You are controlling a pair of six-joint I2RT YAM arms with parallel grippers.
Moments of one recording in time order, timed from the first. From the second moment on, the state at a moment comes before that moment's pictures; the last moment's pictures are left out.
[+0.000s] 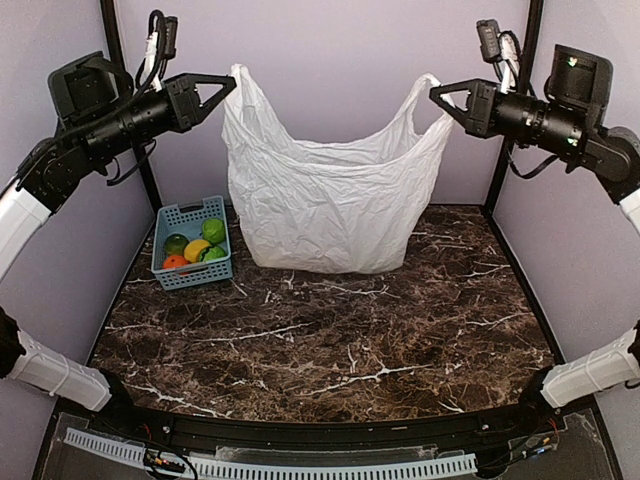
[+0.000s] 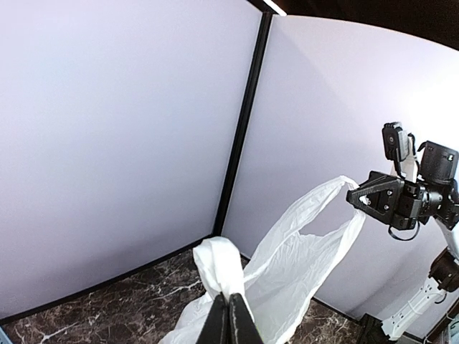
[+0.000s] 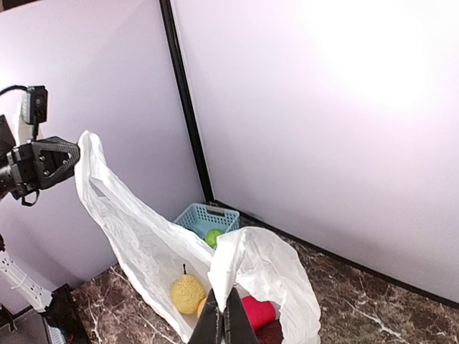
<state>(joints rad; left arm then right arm) -0.70 1.27 1.68 -0.34 0.15 -0.24 0.71 1.27 1.78 -0.59 -0.13 0.16</state>
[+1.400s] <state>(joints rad) -0.58 1.45 1.47 -0.05 0.38 -0.19 0.52 1.20 1.40 -0.35 -0.40 0.28</state>
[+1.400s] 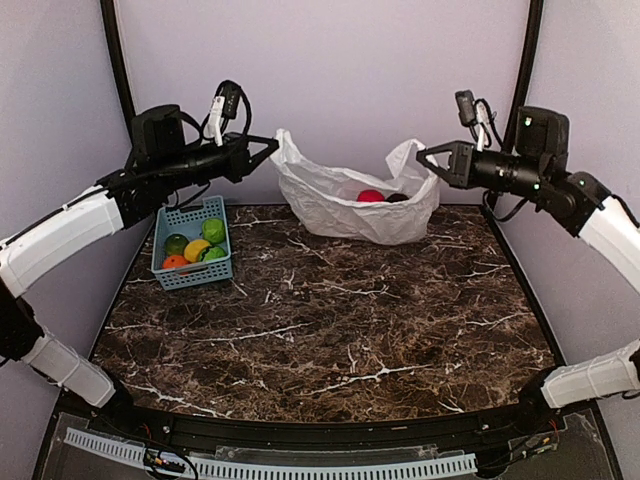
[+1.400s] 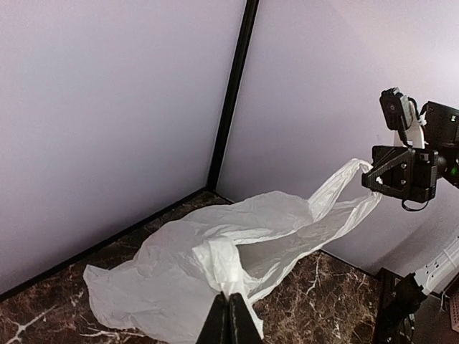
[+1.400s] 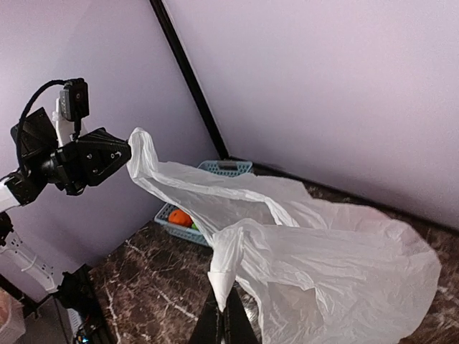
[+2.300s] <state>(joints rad) -0.59 0.98 0.56 0.20 0.31 -0.49 0.77 1.06 0.93 -0.38 -0.53 0.49</state>
